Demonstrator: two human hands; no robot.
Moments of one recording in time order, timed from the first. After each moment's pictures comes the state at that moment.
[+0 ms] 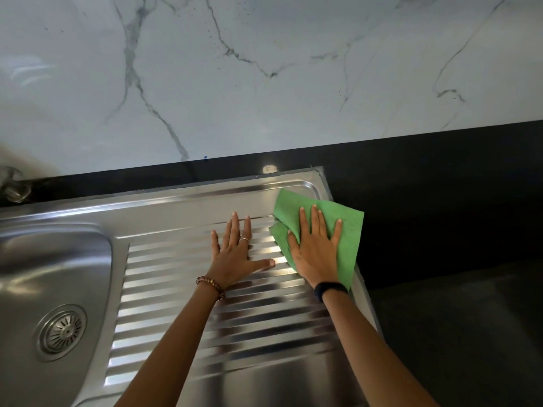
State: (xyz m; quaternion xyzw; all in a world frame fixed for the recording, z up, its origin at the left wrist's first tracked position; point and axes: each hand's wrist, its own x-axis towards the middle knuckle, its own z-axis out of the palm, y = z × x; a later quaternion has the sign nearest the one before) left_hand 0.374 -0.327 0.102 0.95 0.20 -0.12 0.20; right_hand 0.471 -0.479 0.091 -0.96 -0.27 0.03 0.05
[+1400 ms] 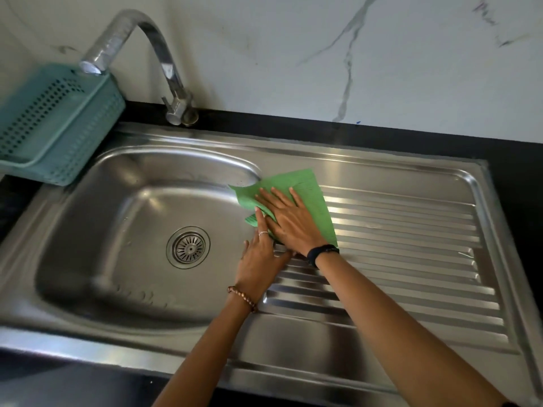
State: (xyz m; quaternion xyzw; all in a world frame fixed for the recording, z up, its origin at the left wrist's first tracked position) left_hand 0.171 -0.230 0.103 0.83 0.39 0.03 0.40; right_hand 0.293 -0.245 0.091 -0.77 -0.62 0.10 0.11
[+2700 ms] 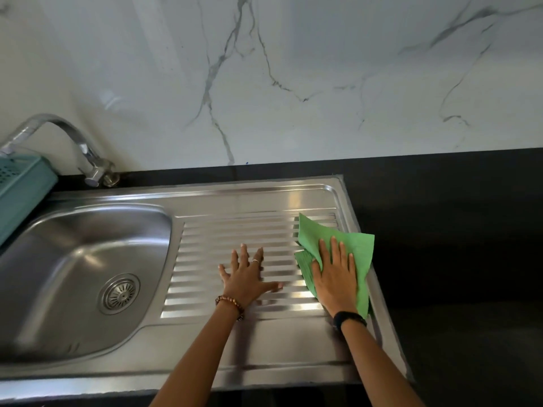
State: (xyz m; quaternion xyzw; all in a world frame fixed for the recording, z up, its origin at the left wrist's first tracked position) left_hand 0.271 -0.373 0.113 0.92 0.32 -0.12 0.21; right_hand 0.383 -0.535 0.093 -0.95 -0.28 0.03 0.11
